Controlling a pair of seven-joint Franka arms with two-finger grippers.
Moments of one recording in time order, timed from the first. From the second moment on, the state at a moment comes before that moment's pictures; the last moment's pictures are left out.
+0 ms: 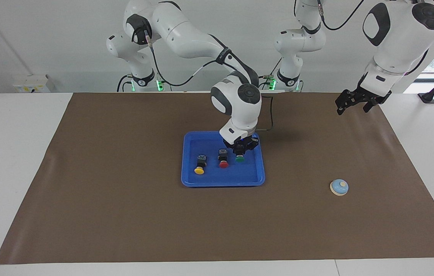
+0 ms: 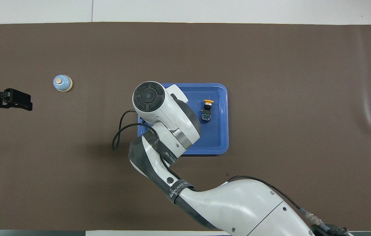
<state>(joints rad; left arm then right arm) 0.00 -0.02 -0.05 -1.68 0.03 1.61 -0.06 0.70 0.69 0.02 -1.35 0.02 2.02 0.84</state>
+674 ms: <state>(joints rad) 0.00 -0.02 -0.05 -1.68 0.03 1.61 -0.06 0.71 0.68 0.02 -1.36 0.02 2.01 0.85</state>
